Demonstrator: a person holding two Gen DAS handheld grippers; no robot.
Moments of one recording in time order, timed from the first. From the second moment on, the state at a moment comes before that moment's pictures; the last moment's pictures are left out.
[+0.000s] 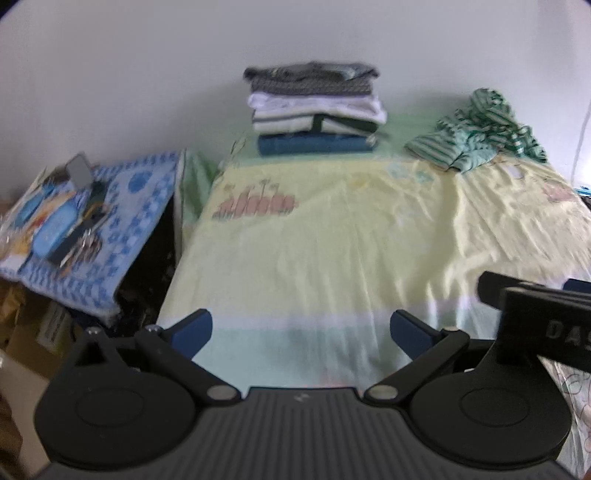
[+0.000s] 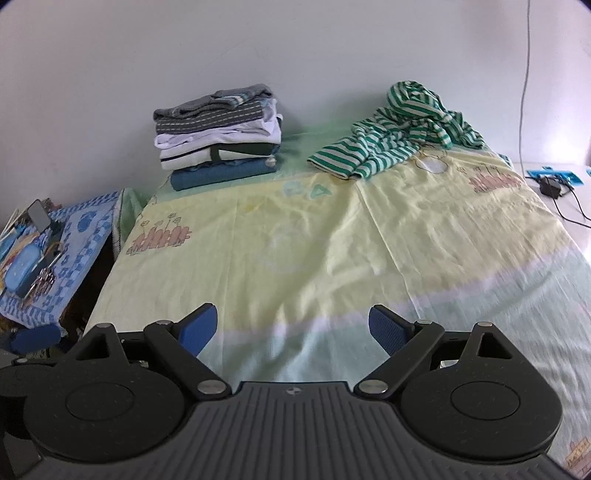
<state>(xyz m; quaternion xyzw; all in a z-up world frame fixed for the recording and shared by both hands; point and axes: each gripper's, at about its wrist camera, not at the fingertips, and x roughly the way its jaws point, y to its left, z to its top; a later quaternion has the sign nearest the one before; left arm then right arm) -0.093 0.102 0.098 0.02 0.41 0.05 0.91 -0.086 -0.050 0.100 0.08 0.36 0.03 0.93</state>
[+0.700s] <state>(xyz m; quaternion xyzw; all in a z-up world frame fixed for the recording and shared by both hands) -0.061 0.122 0.109 -0.01 0.40 0.07 0.91 -0.069 -0.043 0.111 0.07 0.32 0.01 0.95</state>
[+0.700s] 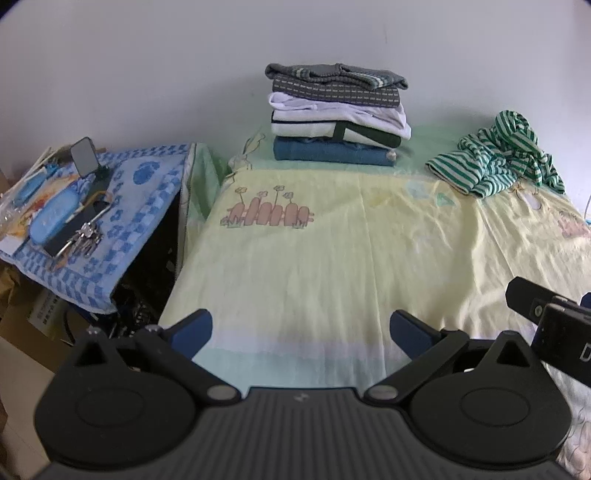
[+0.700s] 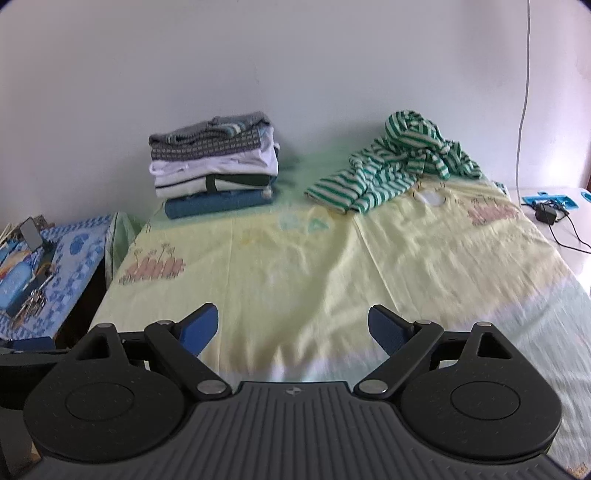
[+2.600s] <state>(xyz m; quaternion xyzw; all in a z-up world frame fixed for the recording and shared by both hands) -0.026 0.132 0.107 0.00 0.40 0.08 0.91 -0.026 -0.022 0.118 0.05 0.31 0.03 0.95</state>
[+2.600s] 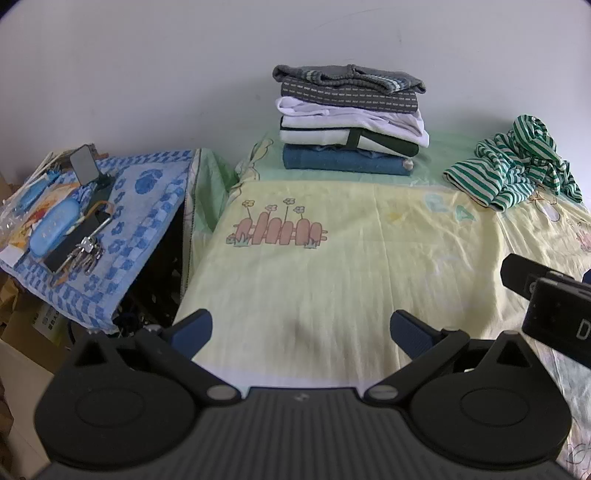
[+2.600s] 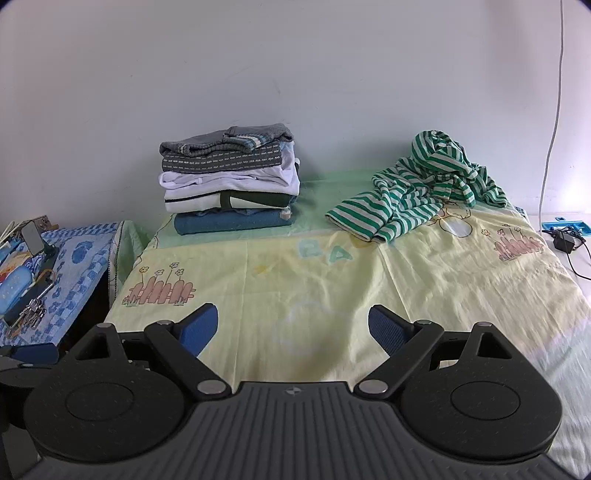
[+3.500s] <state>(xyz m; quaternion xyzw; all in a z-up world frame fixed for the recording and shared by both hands) -0.026 0.132 0.106 -0.01 0.40 0.08 0.91 -0.026 -0.018 0.120 0.05 0.31 0.03 0.95</state>
